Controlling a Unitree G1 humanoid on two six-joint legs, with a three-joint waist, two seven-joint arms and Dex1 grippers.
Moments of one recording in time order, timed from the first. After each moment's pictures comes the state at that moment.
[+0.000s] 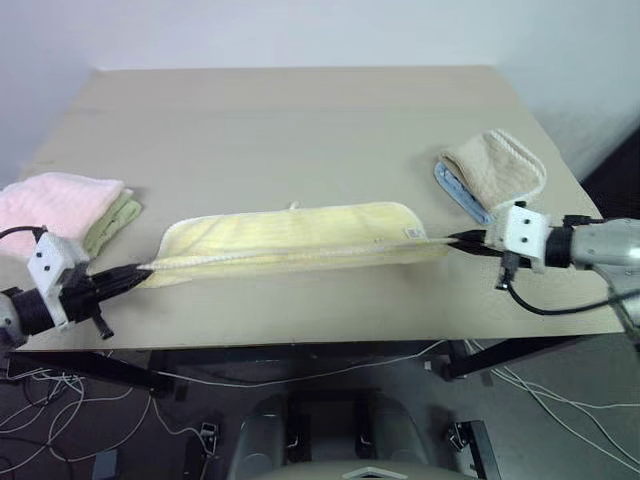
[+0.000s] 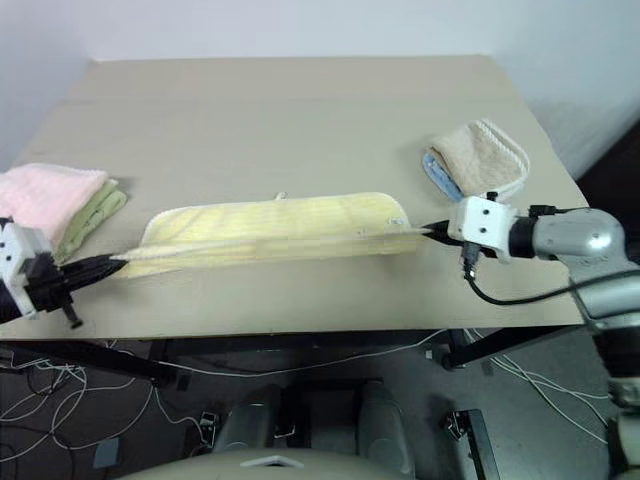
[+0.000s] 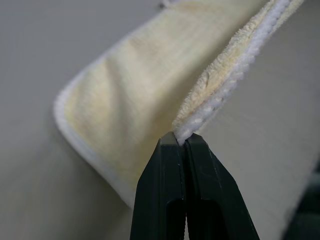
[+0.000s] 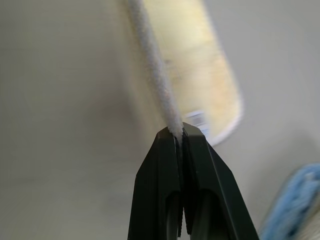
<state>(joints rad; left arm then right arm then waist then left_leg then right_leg) 0.02 0.93 0.40 0.07 -0.50 0.16 -1.06 -0.44 -0.98 0.09 0.14 0.14 -0.10 1.05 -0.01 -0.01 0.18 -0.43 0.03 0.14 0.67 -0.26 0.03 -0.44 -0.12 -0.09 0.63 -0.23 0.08</state>
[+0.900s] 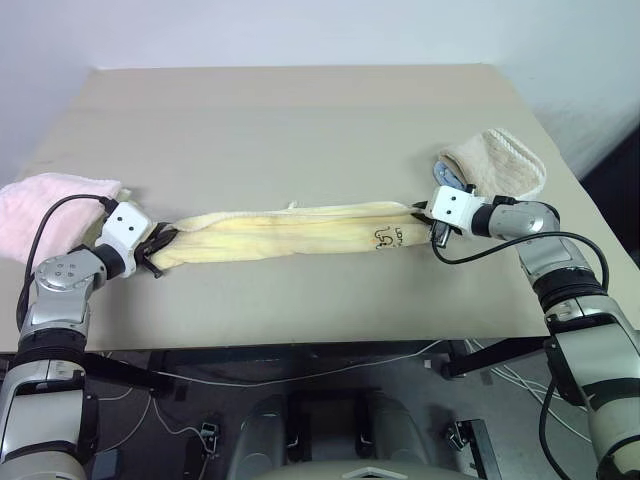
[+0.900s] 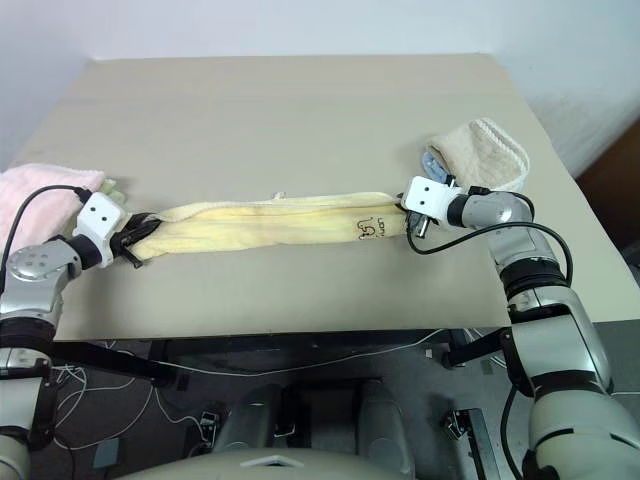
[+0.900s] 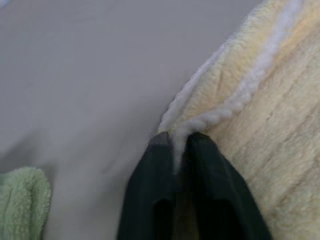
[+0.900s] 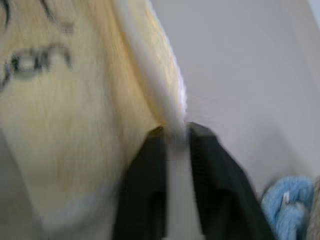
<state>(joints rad) -0.51 0.77 0.12 0.79 -0.10 -0.24 -0.81 -0.85 -0.67 0.22 0.91 -0.19 -0.42 0.81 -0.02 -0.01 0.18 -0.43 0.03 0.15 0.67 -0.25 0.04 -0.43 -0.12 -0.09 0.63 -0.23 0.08</state>
